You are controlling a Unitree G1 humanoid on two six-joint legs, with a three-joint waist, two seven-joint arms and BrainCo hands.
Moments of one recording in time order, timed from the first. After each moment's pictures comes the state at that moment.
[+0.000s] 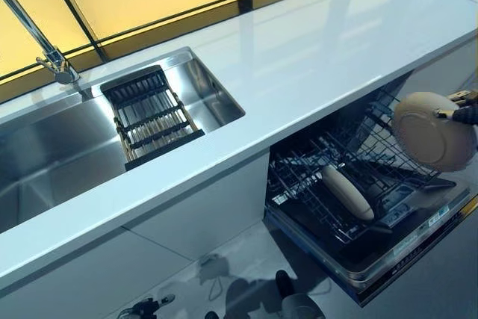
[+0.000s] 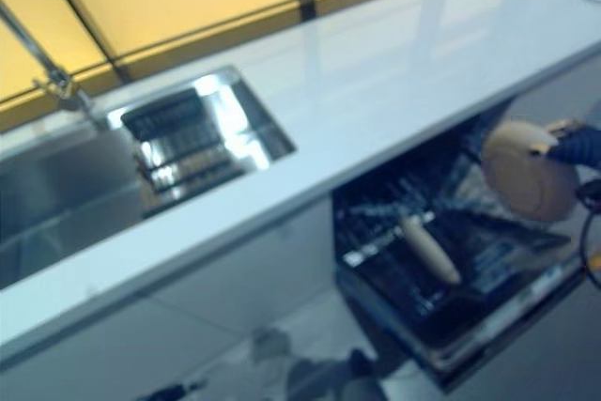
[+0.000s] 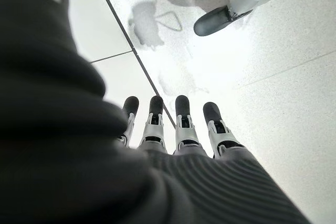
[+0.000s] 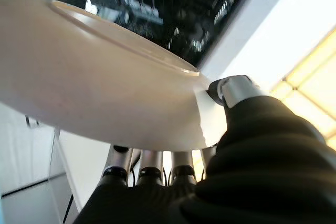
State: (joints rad) left arm -0.04 0.30 -0.14 1.23 -0.25 0.07 0.00; right arm -0.48 -1.25 0.15 0.45 0.20 0.14 0.35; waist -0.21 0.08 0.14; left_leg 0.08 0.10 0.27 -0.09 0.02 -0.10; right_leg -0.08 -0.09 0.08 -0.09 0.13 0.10
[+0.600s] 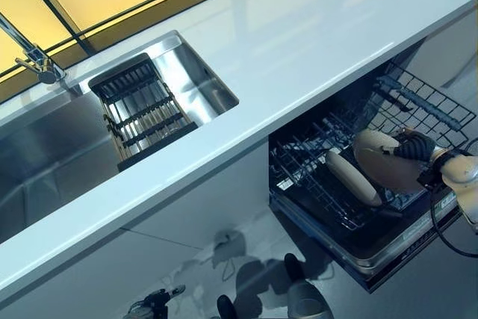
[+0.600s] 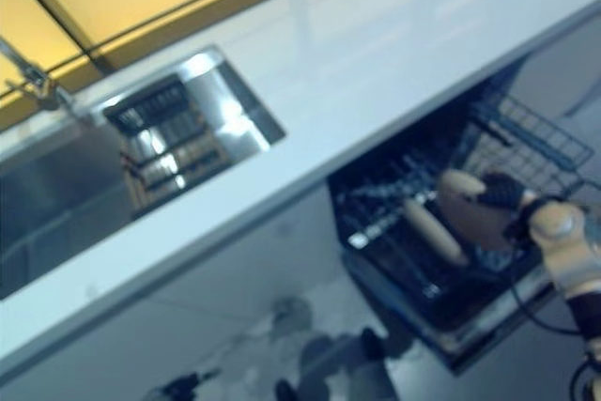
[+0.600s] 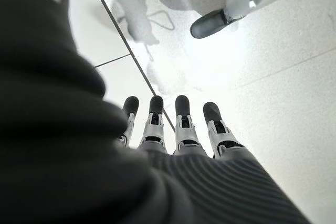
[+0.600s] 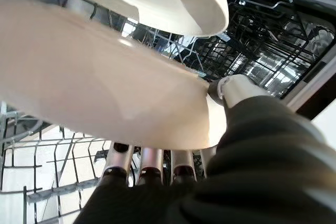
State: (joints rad) left arm -0.05 0.25 -0.14 1.20 -0.29 0.07 0.00; right arm -0.35 -1.03 0.13 0.27 -0.04 0.19 0.28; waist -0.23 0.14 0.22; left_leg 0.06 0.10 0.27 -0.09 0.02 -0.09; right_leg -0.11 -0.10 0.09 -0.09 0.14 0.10
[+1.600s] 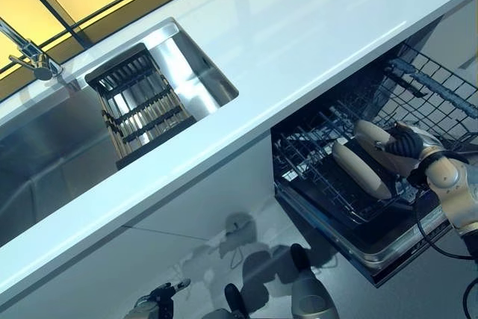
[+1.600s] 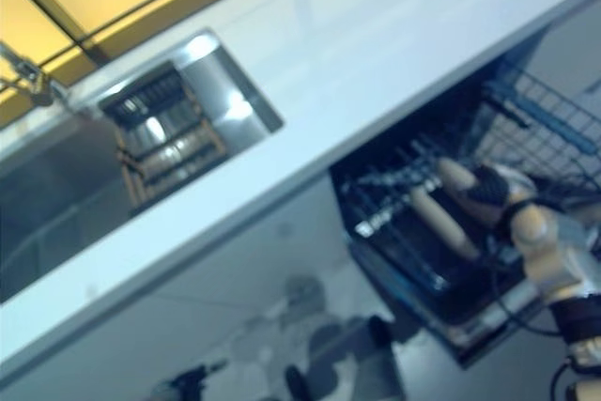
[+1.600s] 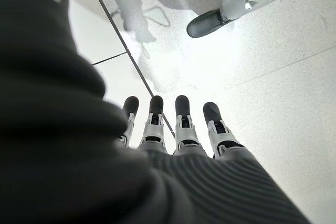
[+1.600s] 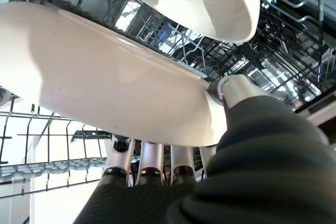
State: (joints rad) left arm -0.07 0.23 -0.15 1.19 -0.30 0.07 -0.01; right arm -0.35 -0.95 0.15 0.25 -0.36 0.12 0.15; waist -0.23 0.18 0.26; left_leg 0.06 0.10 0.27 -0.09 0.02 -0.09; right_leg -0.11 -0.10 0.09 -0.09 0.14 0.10
